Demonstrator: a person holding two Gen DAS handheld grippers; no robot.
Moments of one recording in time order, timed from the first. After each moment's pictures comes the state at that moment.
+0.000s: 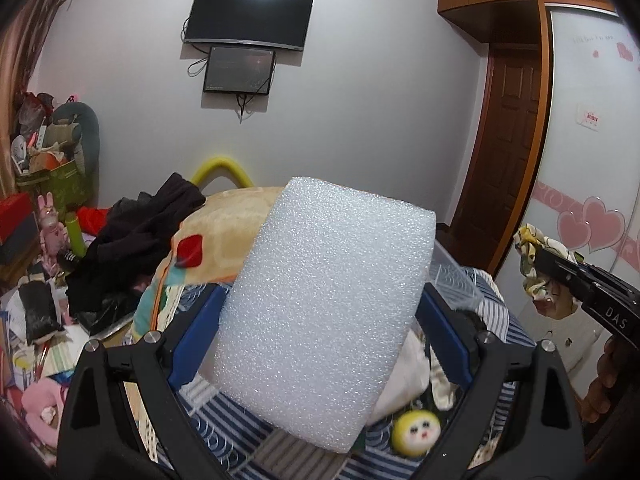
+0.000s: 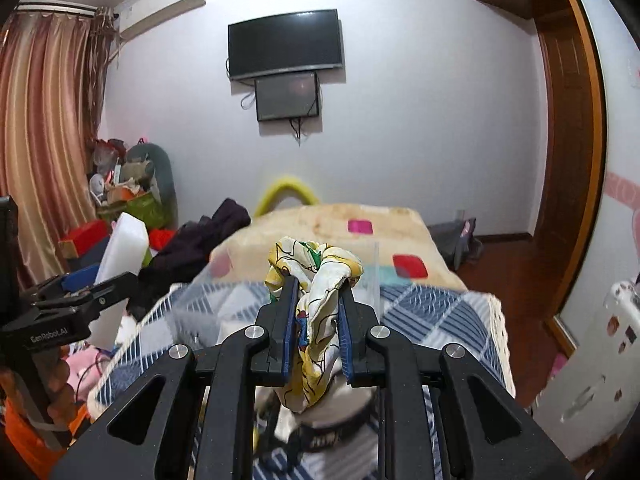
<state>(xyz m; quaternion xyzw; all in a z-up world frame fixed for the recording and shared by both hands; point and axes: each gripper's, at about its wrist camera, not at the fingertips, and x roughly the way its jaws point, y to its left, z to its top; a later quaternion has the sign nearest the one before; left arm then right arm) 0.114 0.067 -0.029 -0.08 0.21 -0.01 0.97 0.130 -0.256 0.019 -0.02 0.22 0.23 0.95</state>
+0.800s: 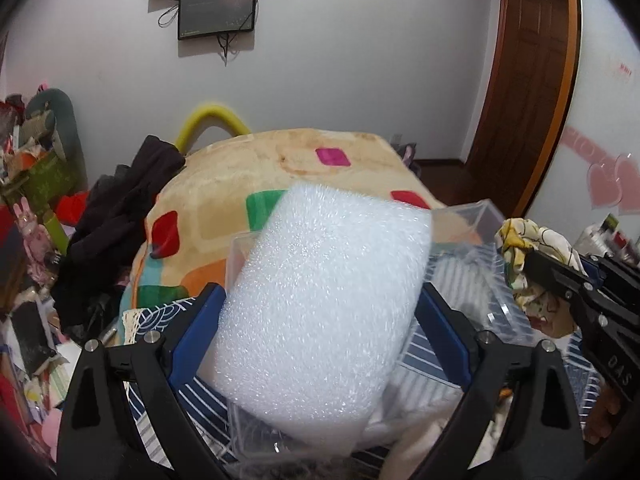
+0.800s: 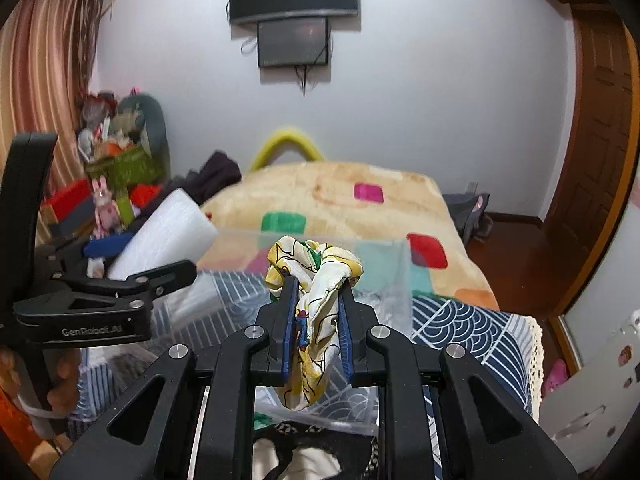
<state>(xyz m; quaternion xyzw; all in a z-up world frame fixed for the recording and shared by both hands) 0.270 0.048 -0.069 -0.02 0.34 0.00 0.94 0.227 -0.203 -0.018 -0.07 0.30 0.24 0.92</state>
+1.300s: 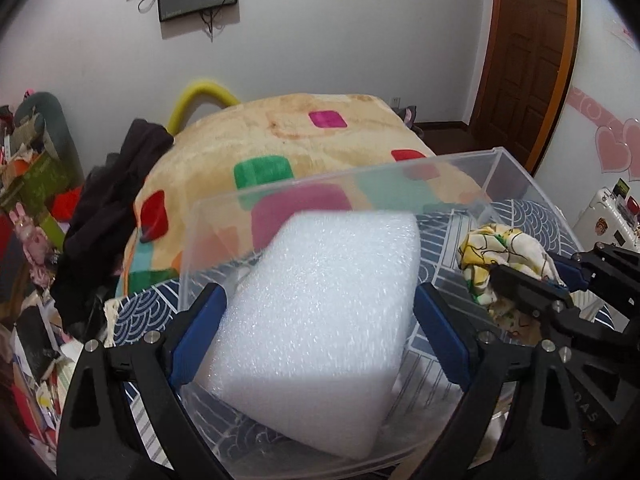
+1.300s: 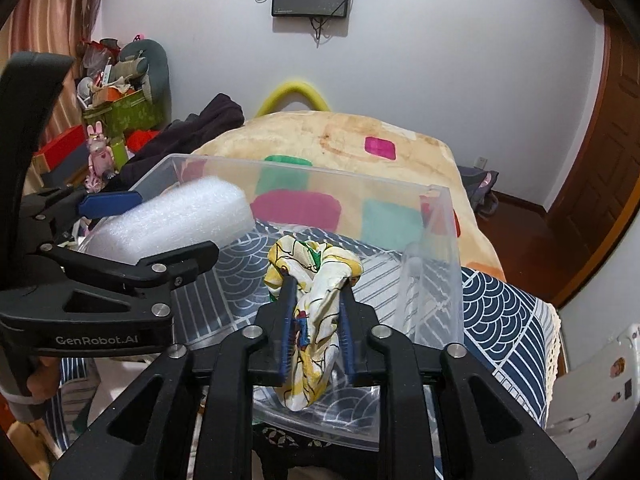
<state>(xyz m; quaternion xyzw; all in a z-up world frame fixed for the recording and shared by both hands) 0.292 0.034 -0.102 0.00 0.39 -0.01 0.92 0.243 -0.191 -0.050 -0.13 0.36 0.24 0.89</state>
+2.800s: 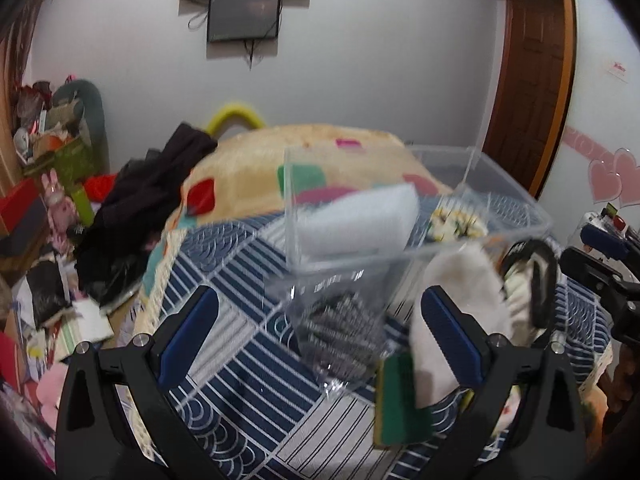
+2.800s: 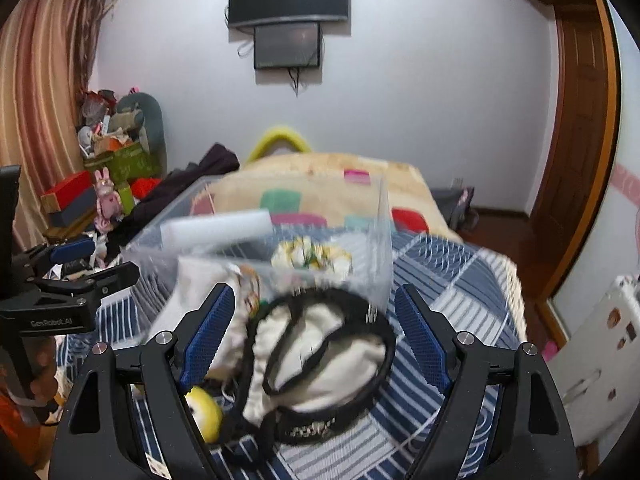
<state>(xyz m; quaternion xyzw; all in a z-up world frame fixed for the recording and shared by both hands) 0.155 0.064 -0.110 -0.04 0.32 0.02 0.95 0.161 -0.235 -0.039 -0.07 0.29 0.22 0.93</state>
